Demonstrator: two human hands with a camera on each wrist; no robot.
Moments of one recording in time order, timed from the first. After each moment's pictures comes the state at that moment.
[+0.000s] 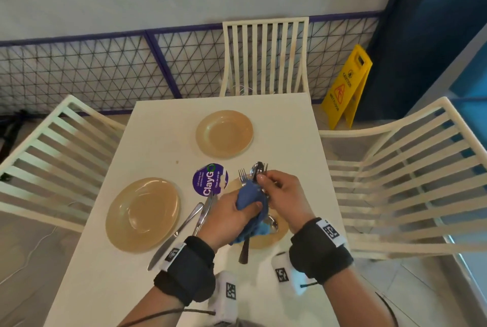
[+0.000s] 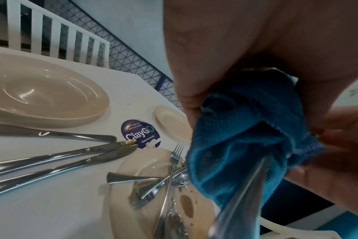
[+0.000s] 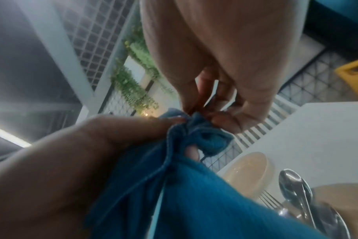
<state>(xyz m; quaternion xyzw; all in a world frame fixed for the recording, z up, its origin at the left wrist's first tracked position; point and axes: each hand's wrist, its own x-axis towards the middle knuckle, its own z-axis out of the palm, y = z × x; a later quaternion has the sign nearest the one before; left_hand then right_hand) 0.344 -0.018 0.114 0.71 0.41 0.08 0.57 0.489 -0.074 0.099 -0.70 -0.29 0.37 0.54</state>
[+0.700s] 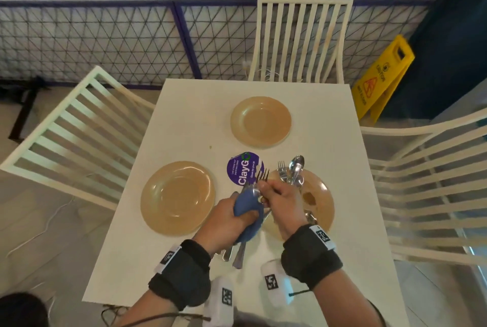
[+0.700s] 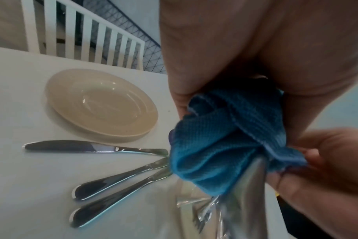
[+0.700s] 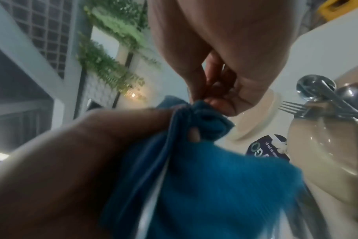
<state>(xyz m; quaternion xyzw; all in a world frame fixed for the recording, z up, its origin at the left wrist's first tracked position) 0.235 0.041 0.083 0.66 0.46 0.04 0.60 0.391 -0.011 0.047 -0.70 -0.22 0.43 0.52</state>
